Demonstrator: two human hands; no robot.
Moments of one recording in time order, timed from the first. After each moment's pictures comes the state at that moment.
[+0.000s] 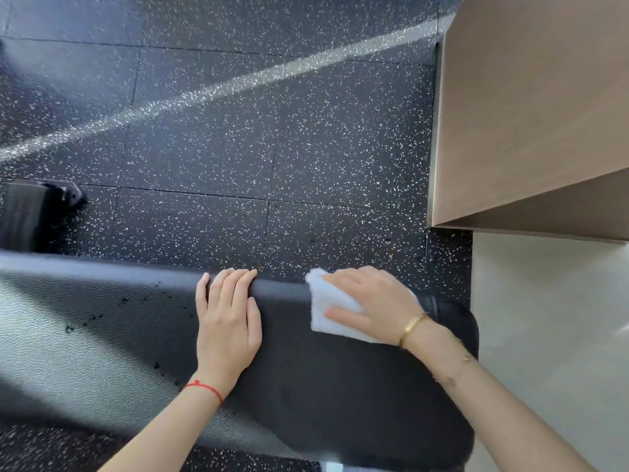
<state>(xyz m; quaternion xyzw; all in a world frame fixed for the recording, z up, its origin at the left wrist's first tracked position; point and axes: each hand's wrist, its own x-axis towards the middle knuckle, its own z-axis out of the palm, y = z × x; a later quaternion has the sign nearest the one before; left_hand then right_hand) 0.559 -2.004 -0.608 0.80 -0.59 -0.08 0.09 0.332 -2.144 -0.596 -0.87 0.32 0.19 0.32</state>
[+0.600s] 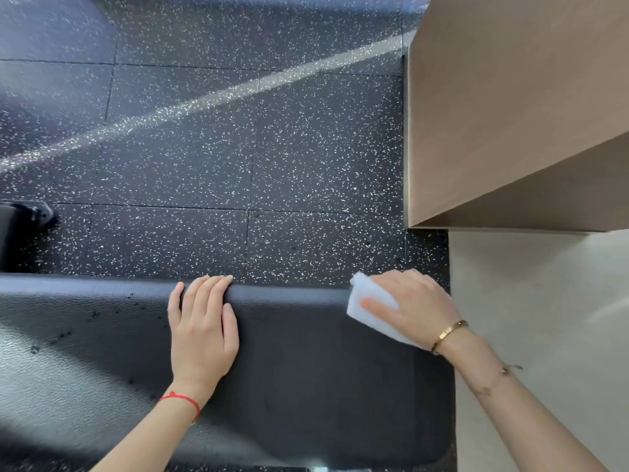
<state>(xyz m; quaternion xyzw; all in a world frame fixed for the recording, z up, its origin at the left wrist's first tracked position) 0.560 -2.001 -0.613 0.79 -0.59 -0.07 0.11 0.253 -2.146 -0.591 -0.82 0.48 0.18 0.26</state>
